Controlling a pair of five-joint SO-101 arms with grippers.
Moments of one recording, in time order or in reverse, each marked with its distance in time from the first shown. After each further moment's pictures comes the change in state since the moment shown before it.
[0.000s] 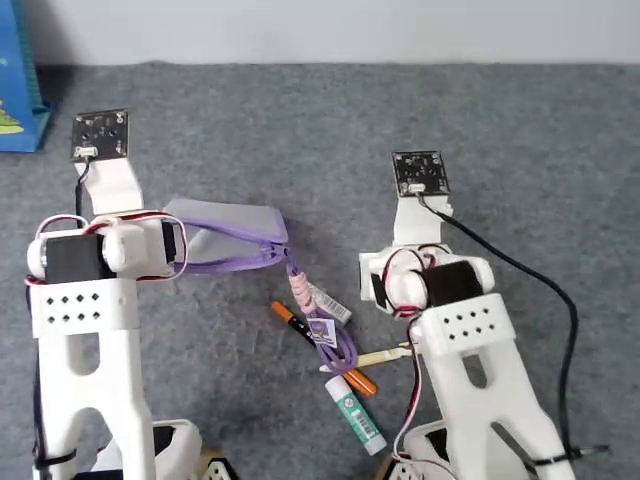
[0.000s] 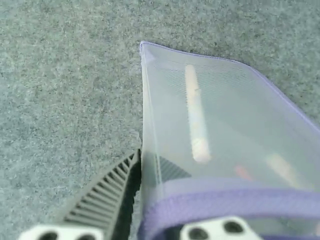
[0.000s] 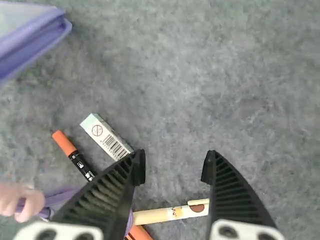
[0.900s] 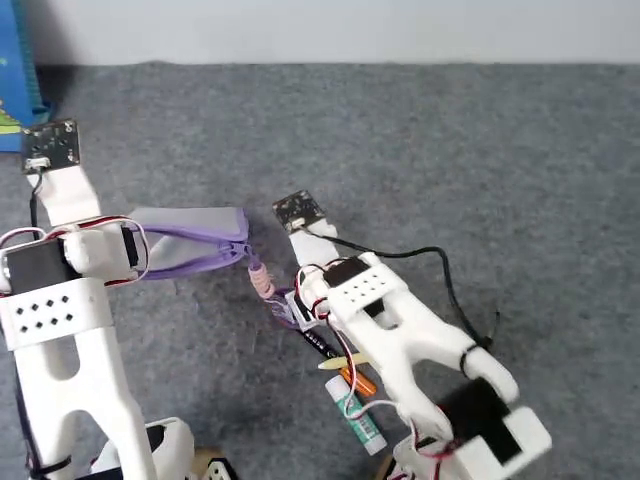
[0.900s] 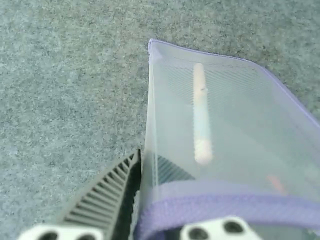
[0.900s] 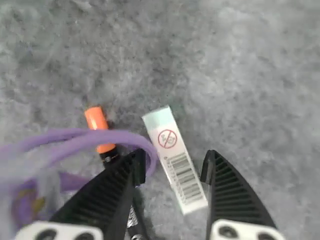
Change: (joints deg) left arm -9.4 0.0 0.0 1.3 -3.3; right arm -16.6 31.6 0.0 -20.9 8.2
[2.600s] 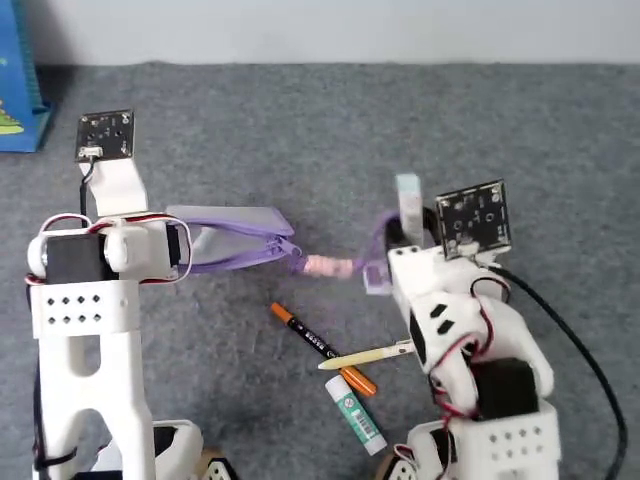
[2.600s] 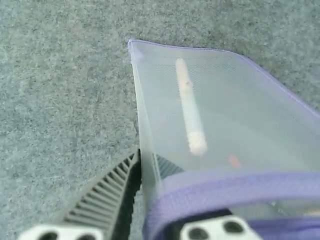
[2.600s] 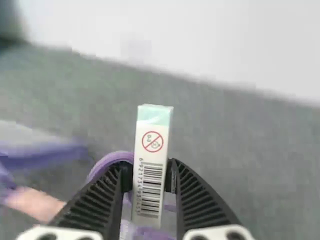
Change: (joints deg) left arm 12.0 0.0 -2.5 3.3 4.2; right arm 22.7 -65.1 11.3 8.4 6.9
